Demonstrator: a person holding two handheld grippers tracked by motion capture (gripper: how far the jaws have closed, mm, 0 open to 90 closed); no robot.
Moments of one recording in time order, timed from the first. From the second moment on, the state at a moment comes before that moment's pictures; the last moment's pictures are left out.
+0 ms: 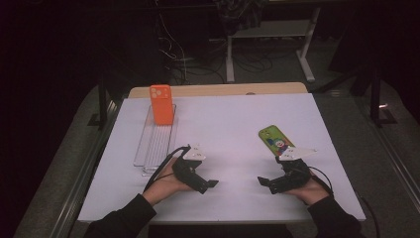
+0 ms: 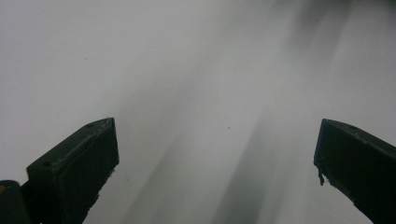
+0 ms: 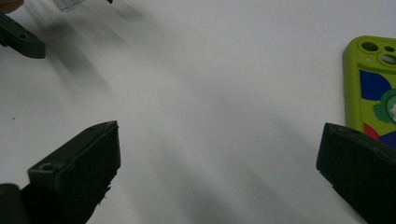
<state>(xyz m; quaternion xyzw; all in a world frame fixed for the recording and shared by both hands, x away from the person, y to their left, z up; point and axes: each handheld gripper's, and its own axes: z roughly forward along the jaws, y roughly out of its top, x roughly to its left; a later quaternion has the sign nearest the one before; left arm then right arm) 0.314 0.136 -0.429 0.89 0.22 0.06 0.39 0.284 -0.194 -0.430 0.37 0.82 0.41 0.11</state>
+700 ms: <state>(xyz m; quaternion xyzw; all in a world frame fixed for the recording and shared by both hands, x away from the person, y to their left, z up) 0.317 0.136 -0.431 0.90 0.22 0.04 0.38 0.322 -0.199 -0.396 0.41 0.83 0.37 0.12</state>
